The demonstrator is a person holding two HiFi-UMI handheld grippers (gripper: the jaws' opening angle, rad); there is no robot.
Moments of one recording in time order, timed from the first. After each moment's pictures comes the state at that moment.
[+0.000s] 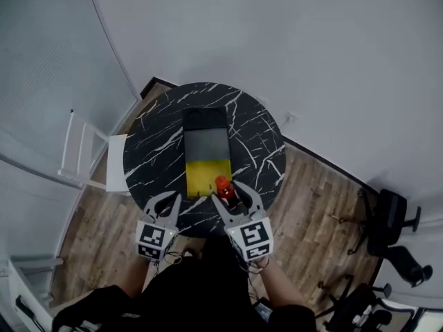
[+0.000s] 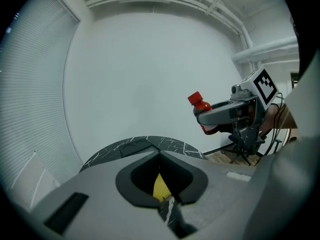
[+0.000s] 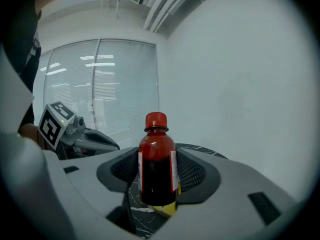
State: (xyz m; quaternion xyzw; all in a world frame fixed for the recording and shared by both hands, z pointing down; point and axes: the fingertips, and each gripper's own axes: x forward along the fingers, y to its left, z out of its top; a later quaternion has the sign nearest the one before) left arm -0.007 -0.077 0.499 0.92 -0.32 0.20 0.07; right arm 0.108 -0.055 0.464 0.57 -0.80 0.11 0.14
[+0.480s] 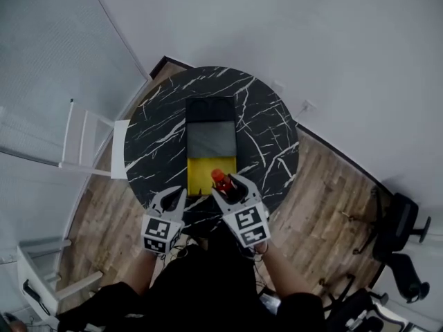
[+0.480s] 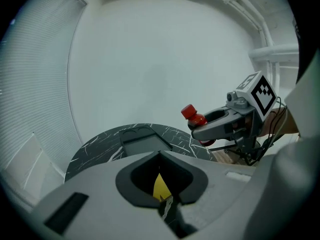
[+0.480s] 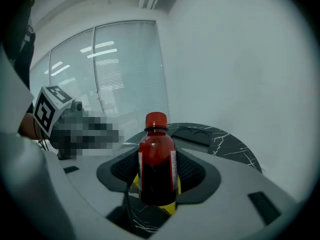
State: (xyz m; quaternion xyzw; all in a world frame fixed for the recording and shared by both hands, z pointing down) left arm 0.027 -0.114 0.557 0.89 -0.35 0.24 0.13; right arm 0.128 -0.111 0.554 0.49 -0.83 0.18 0.21
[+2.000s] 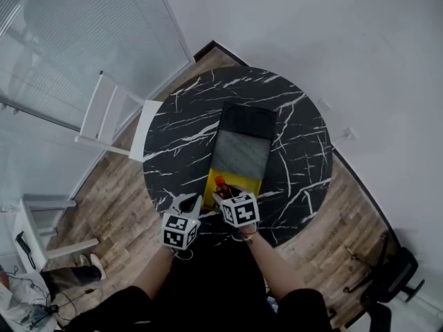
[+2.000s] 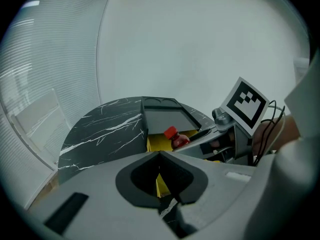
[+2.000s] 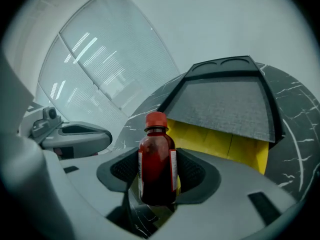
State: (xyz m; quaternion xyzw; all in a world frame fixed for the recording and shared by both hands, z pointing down) left arm 0.008 -0.144 0.683 0.80 -0.46 0.28 0.28; right arm 0.070 -0.167 0.739 0.35 -0.80 0.41 0.26
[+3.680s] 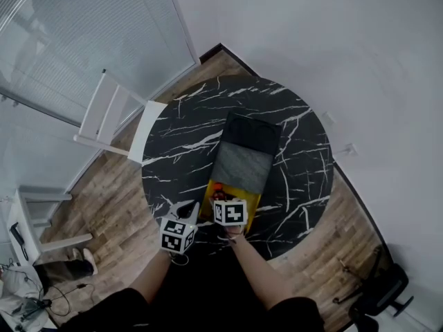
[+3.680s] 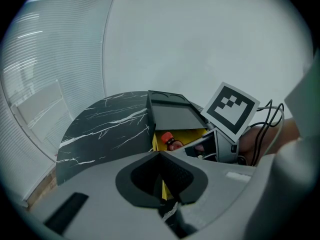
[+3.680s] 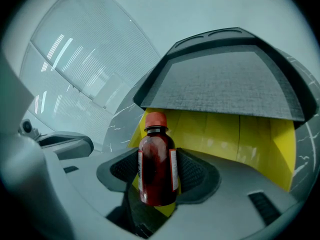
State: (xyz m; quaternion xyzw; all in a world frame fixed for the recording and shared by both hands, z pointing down) left arm -0.001 -0.156 0.704 0.77 -0.47 0.29 0.31; right arm 0.061 -0.181 0.788 0.39 -0.73 0.49 0.30
